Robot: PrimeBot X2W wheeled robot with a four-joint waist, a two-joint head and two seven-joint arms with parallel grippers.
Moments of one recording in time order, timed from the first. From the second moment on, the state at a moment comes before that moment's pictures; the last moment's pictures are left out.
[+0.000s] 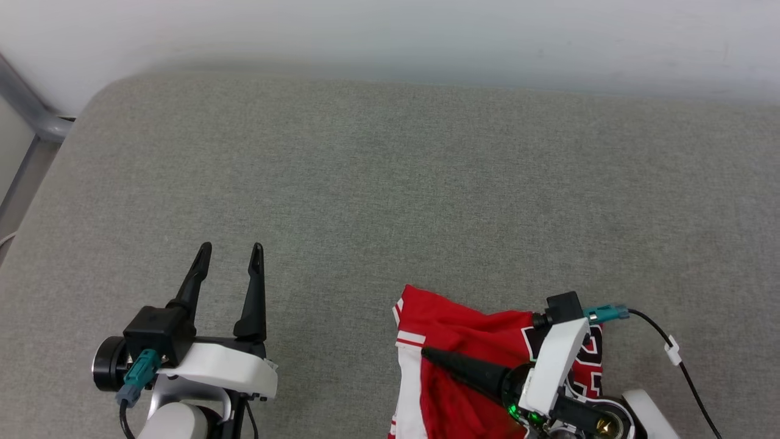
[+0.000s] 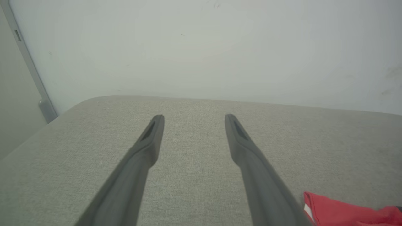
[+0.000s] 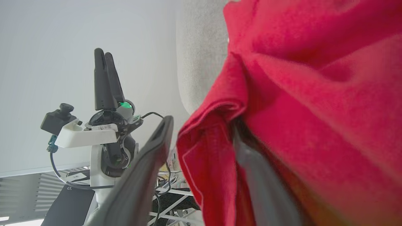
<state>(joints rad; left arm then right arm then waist) -0.13 0.30 -0.28 0.04 -0.41 0.15 -0.26 -0.21 -0.05 0.29 0.32 1.33 0.13 0.71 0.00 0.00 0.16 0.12</state>
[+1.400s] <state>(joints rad) 0.00 0.32 -0.24 0.10 -0.40 0.17 -0.26 0.05 -0.13 -0.05 -0.09 0.18 0.13 -0.08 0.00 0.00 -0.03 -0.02</state>
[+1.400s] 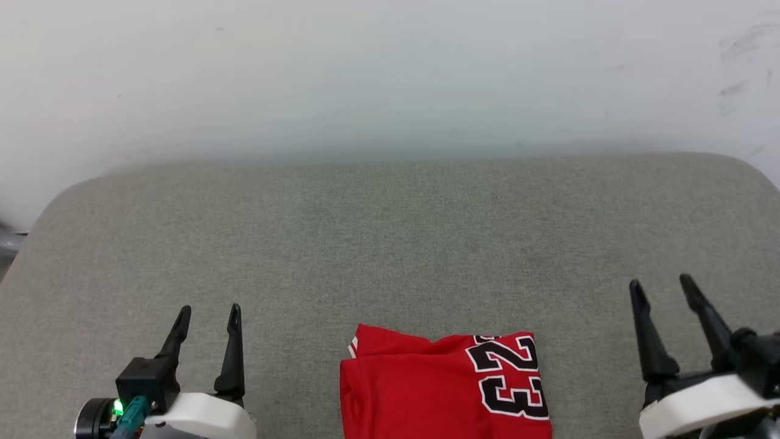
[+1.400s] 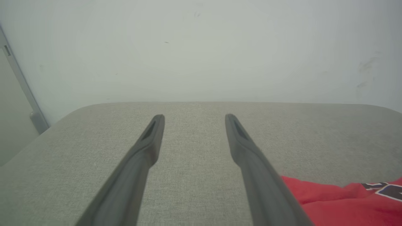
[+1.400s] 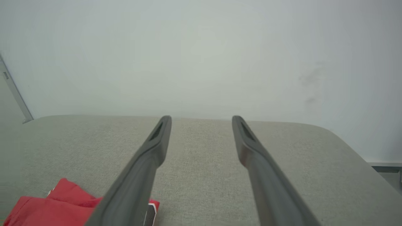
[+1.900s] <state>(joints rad) 0.06 0.29 -0.22 0.10 -0.39 0.17 -0.26 0.15 -0.08 -0.07 -0.18 0.16 0.13 0.00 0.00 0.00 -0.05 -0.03</state>
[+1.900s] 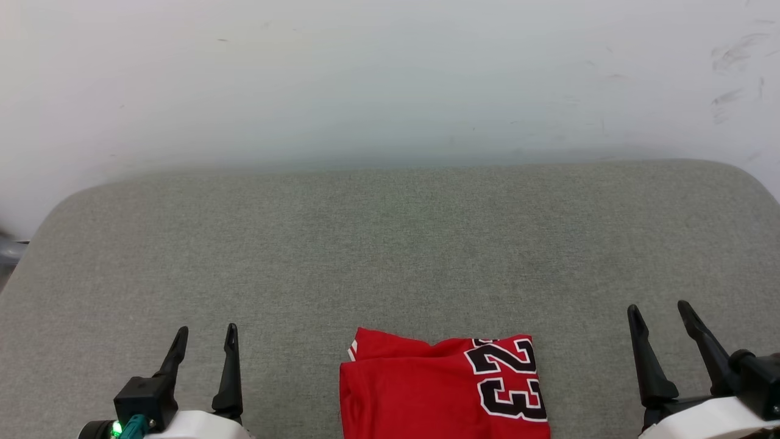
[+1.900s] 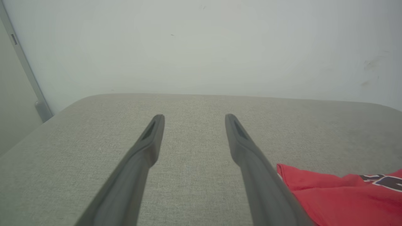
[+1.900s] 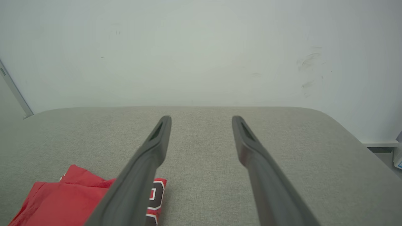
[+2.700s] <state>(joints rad) -0.08 0.22 -0.19 0.08 -0.34 0.10 -0.26 0.12 -0.20 -0.01 0.02 0.69 0.13 0.52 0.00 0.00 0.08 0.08</state>
